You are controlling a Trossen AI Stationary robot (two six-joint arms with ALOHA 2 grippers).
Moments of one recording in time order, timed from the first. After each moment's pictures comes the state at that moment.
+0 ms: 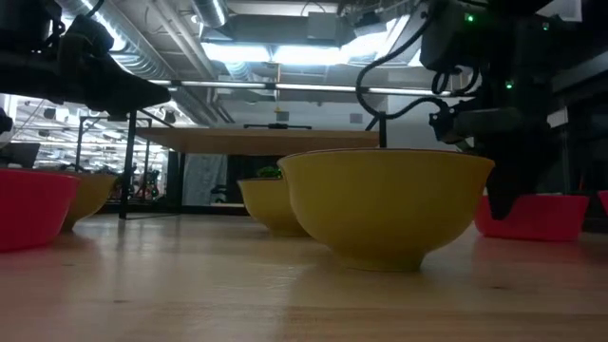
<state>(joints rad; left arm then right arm) 0.14 0.05 0.01 0.03 -0.16 0.00 0.20 1.49 0.83 -0.73 0.11 0.99</state>
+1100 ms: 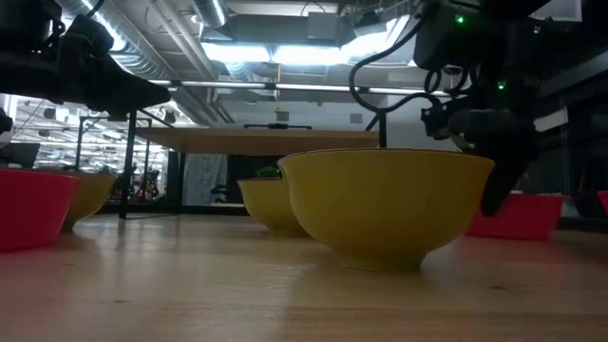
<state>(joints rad) 0.14 0.05 0.01 0.03 -0.16 0.00 0.16 1.49 0.83 -0.71 0.12 0.86</state>
